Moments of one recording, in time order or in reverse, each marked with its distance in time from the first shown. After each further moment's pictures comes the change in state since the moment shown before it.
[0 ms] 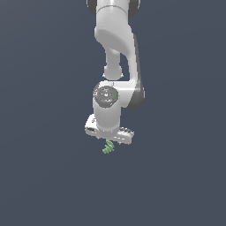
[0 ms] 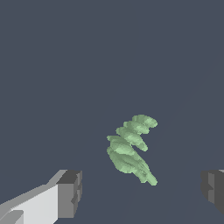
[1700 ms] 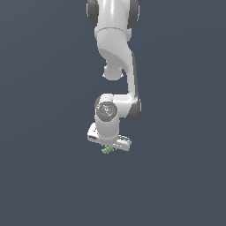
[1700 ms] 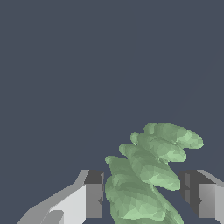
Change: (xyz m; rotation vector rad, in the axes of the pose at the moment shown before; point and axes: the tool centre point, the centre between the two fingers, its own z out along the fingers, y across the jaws) arm 0.006 0.000 0.059 0.000 0.003 0.021
